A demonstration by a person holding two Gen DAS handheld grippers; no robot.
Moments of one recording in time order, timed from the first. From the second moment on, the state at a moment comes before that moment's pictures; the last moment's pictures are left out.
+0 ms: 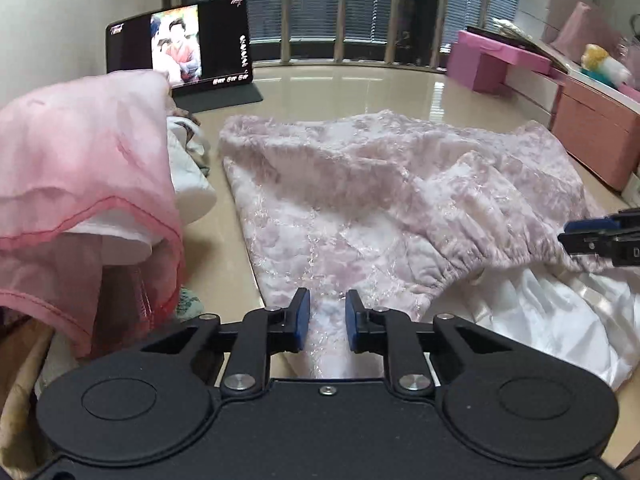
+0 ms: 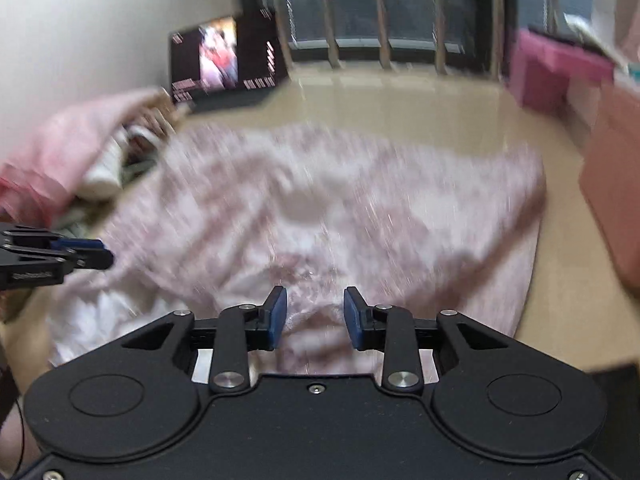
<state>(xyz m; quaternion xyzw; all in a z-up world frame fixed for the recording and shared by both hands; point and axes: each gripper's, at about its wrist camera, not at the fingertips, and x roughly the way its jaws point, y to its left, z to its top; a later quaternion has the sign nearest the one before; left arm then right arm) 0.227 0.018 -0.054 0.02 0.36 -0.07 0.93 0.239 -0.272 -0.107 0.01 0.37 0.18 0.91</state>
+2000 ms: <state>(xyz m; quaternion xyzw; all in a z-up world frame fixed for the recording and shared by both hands) 0.257 0.068 -0.043 -0.24 0.45 -0.14 0.85 0.185 -0.160 -0.081 0.15 0.35 0.23 0.90</state>
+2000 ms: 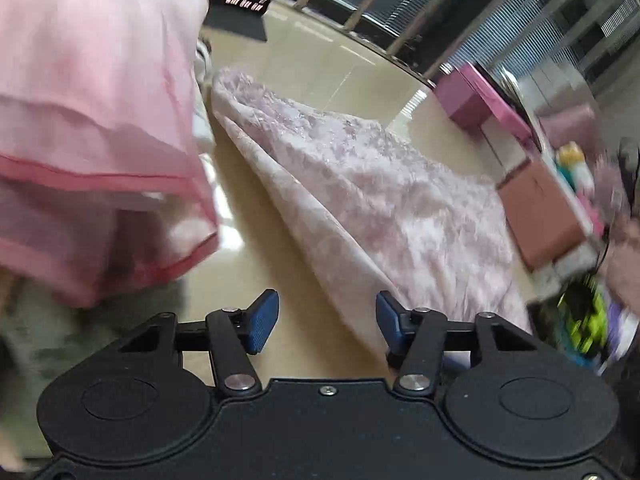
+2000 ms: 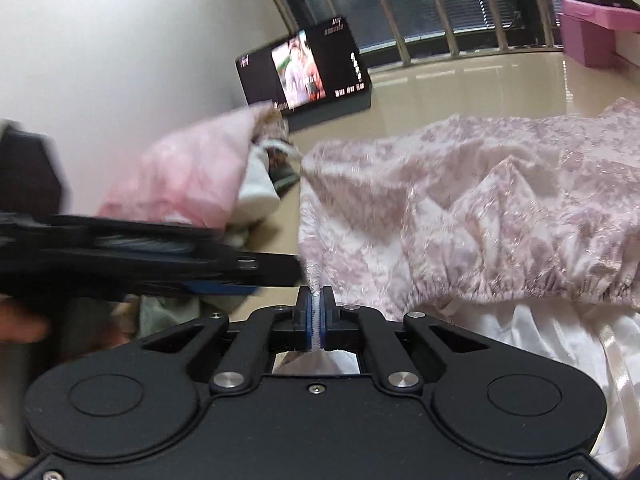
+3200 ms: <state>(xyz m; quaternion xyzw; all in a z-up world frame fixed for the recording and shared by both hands) 0.342 -0.070 0.008 0.13 0.40 0.02 0.91 0.167 -0.216 -0.114 0.32 0.30 0.28 0.85</state>
